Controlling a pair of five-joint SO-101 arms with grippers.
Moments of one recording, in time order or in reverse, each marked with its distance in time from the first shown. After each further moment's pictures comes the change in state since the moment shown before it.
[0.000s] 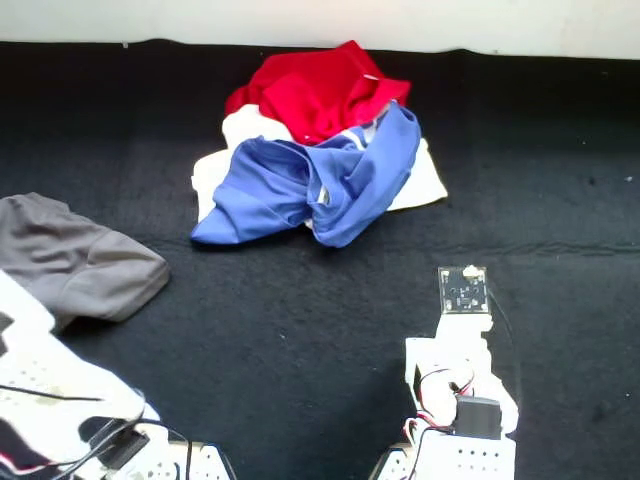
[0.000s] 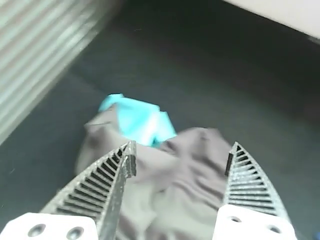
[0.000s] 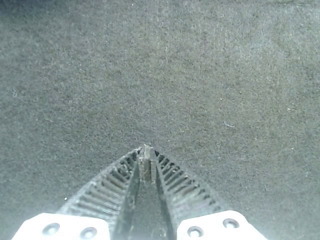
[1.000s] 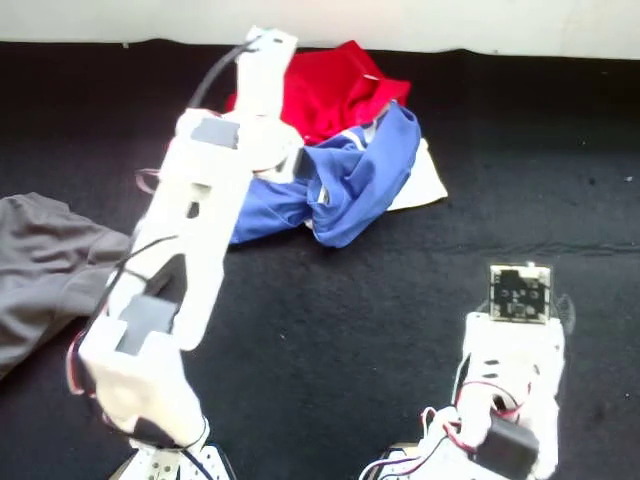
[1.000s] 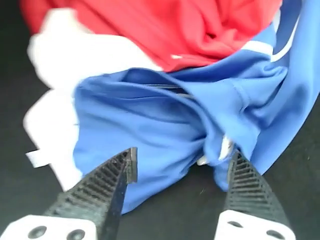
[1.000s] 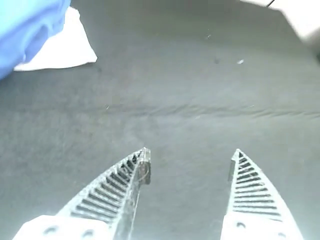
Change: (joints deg) left arm 58.2 -5.7 70.9 -44.0 12.5; right arm 19.7 -0.1 -22.9 -3.3 17.8
